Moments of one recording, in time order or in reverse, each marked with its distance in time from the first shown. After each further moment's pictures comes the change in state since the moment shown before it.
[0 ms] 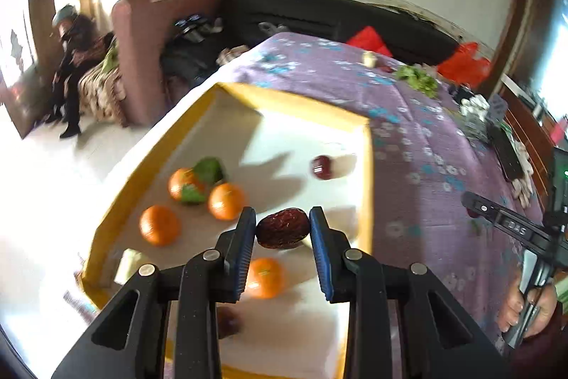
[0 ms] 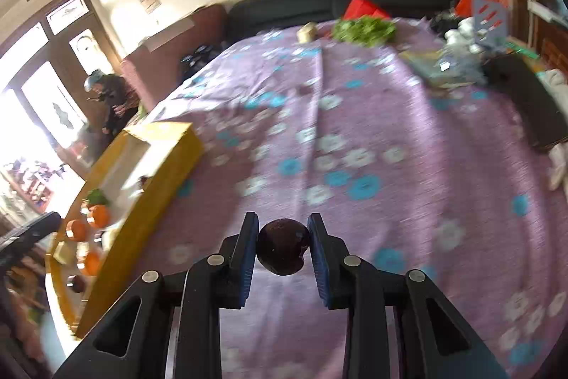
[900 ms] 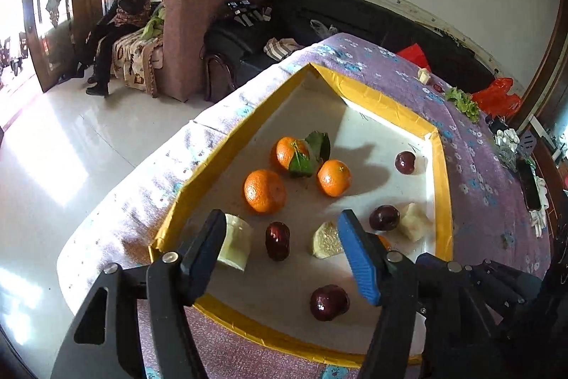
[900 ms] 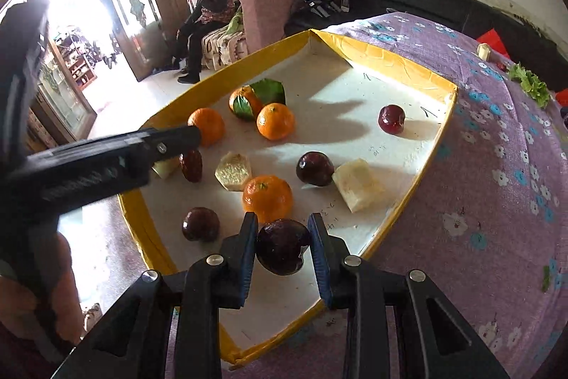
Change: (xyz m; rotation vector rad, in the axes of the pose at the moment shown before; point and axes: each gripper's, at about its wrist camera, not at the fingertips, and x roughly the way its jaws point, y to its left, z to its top) left arm -0.010 0.084 -0.029 -0.148 -0.016 0.069; right arm 0.049 0.228 -0.074 -0.432 0.159 0.105
